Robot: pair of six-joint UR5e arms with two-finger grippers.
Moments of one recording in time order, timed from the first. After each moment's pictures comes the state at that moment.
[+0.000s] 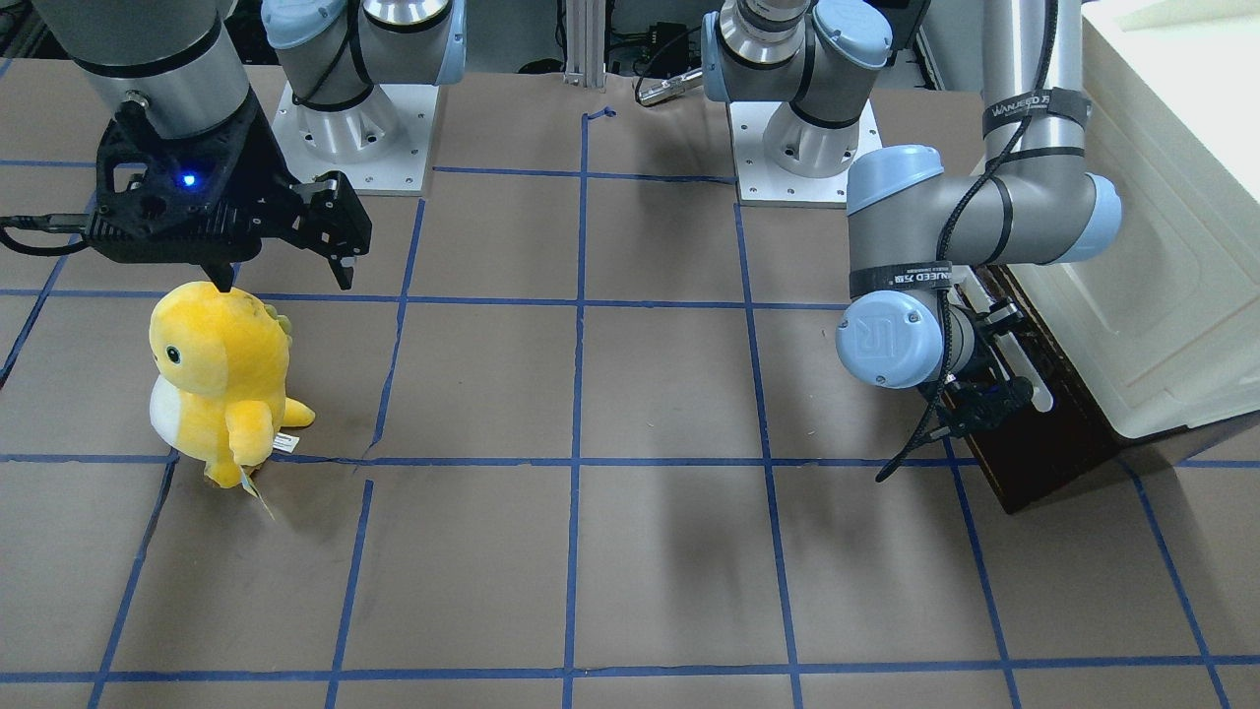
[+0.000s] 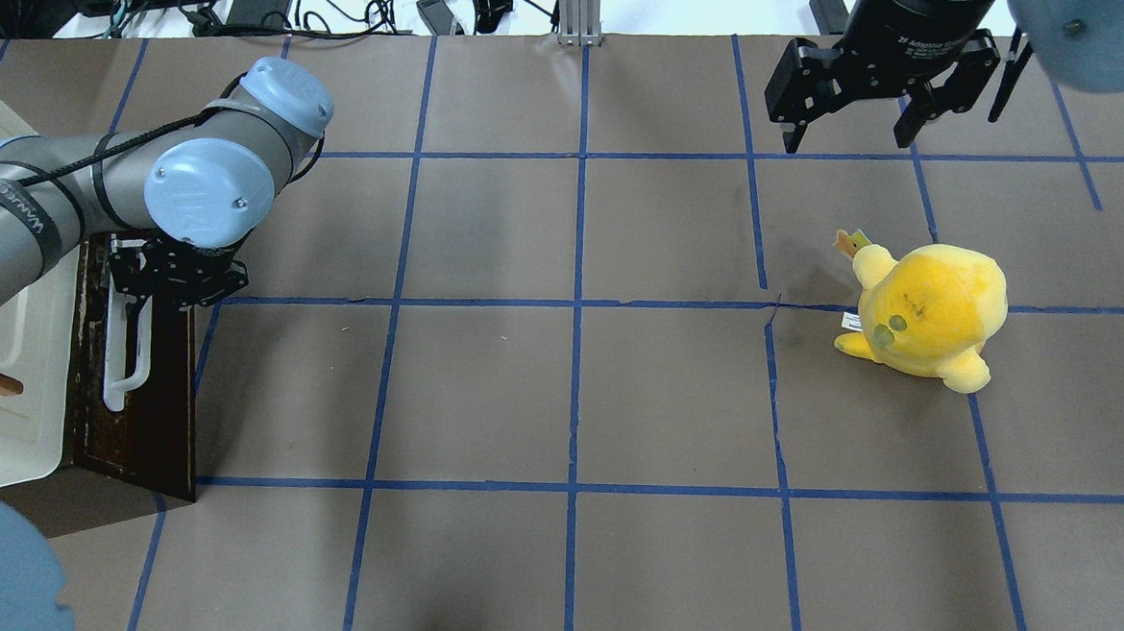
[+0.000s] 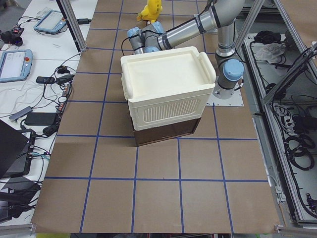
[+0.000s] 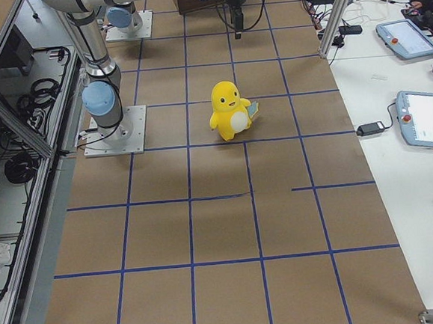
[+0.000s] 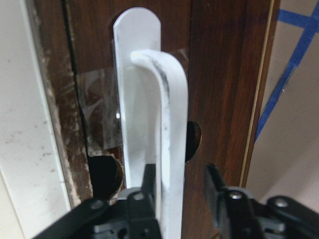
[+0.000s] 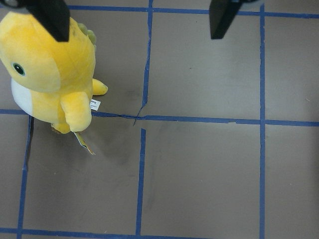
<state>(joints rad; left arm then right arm) -1.51 -1.90 -1.78 -1.53 2.35 -0.53 1.60 -1.48 1.44 -1.57 -1.58 -0.02</state>
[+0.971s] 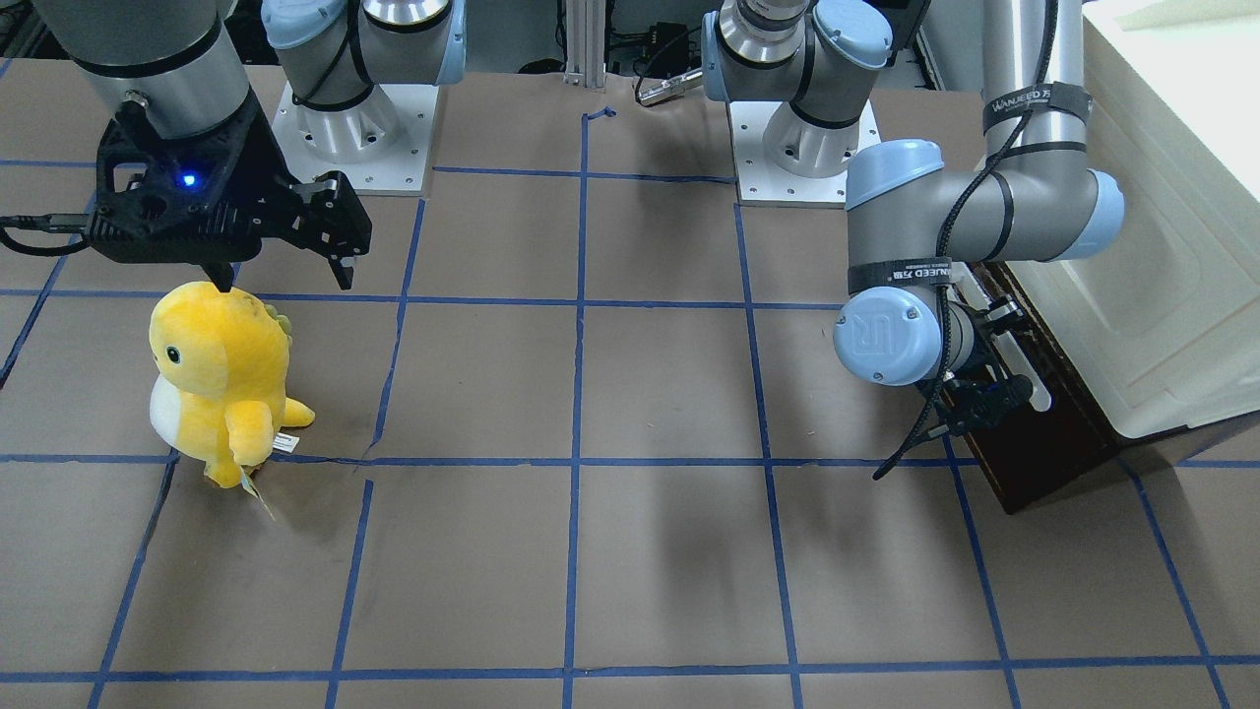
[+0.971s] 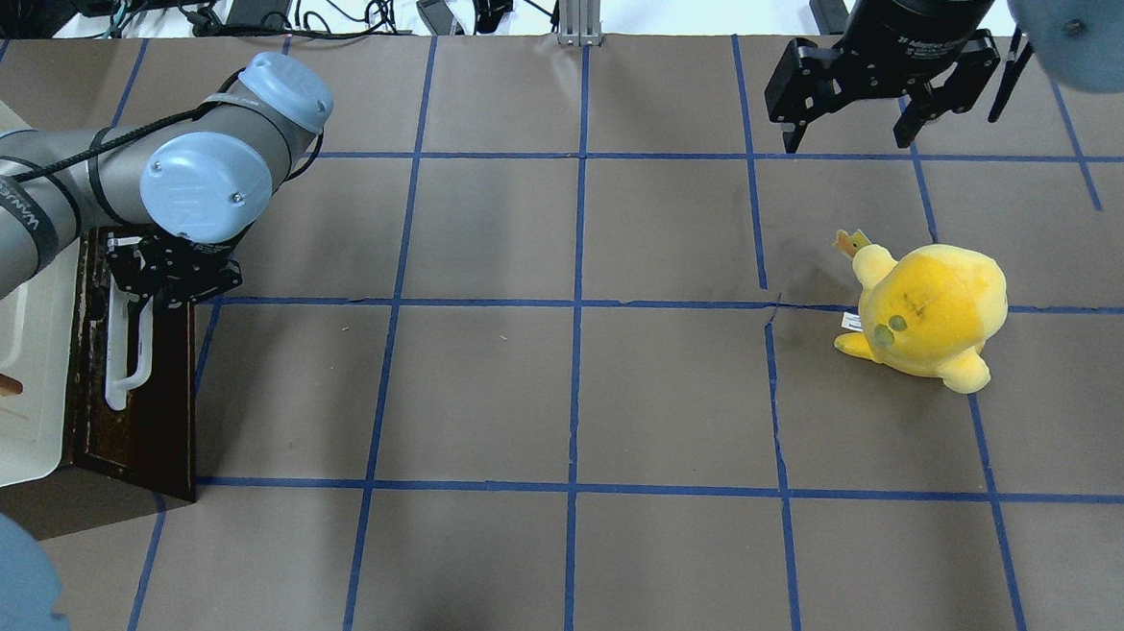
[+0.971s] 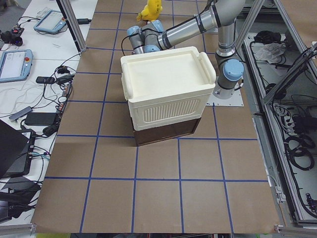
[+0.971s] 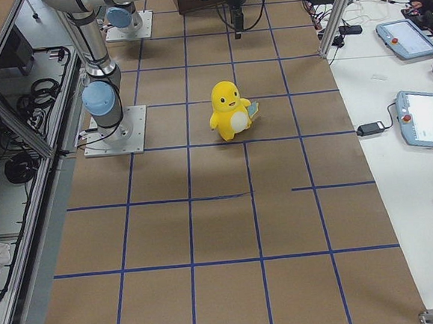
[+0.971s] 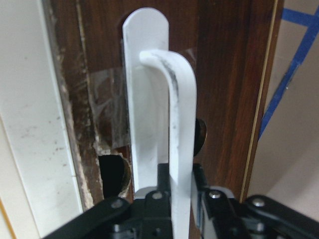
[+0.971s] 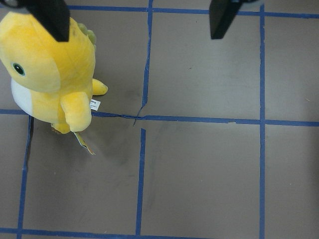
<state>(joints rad) -1.52 -1.90 -1.77 -1.55 2.35 -0.53 1.60 -1.48 1.44 -1.57 -1.58 -0.02</state>
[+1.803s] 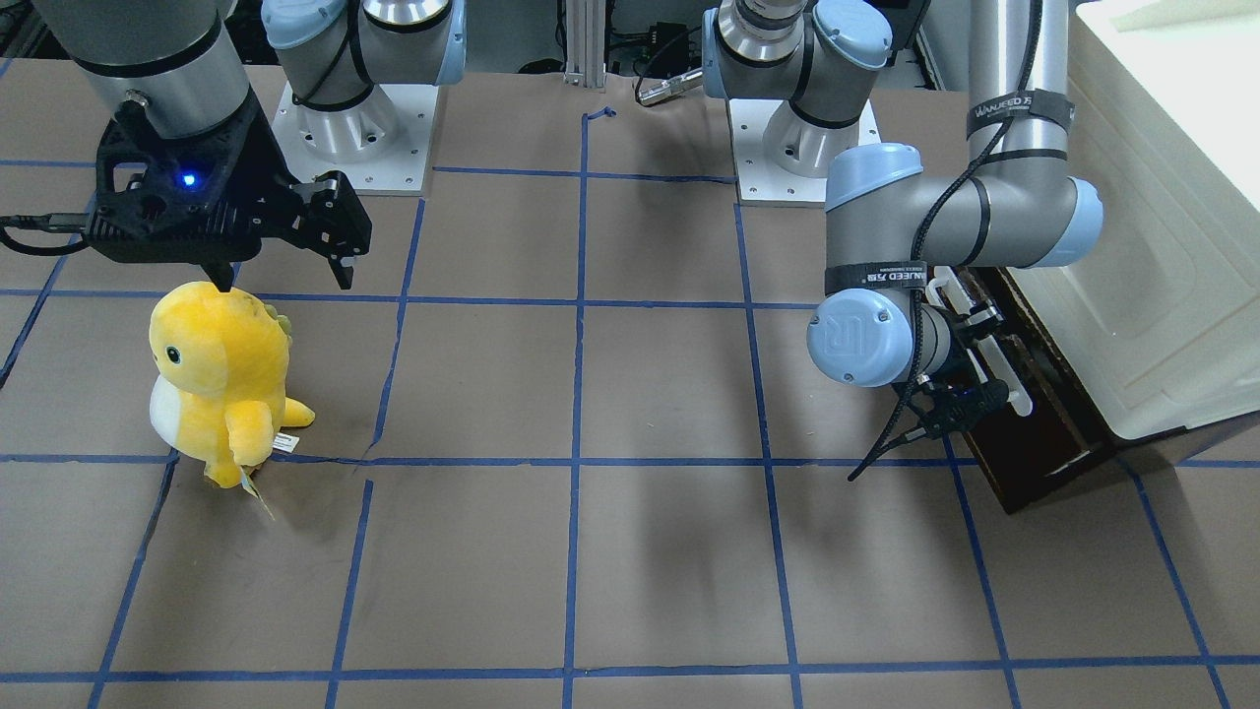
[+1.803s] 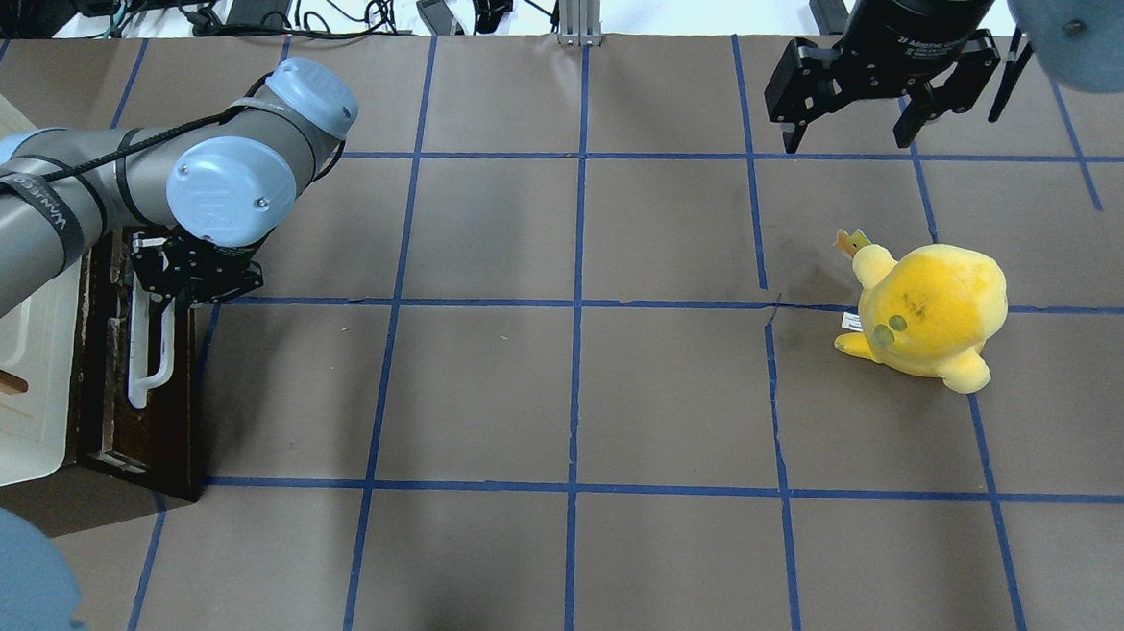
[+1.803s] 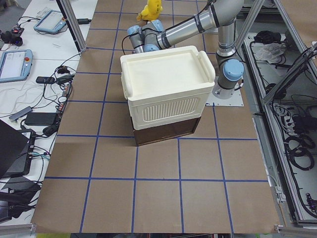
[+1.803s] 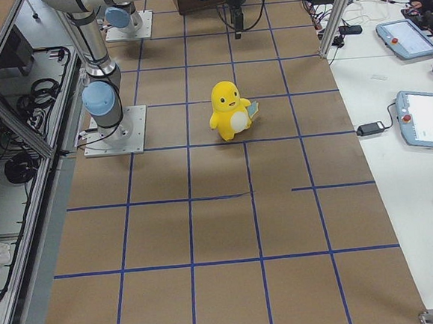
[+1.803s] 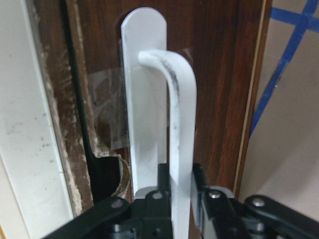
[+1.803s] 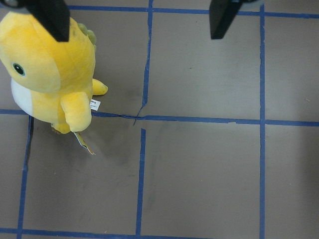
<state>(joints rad) -1.56 -1.91 -1.77 -1.55 2.34 -0.54 1.60 -1.48 1.44 -1.57 -1.58 -0.02</state>
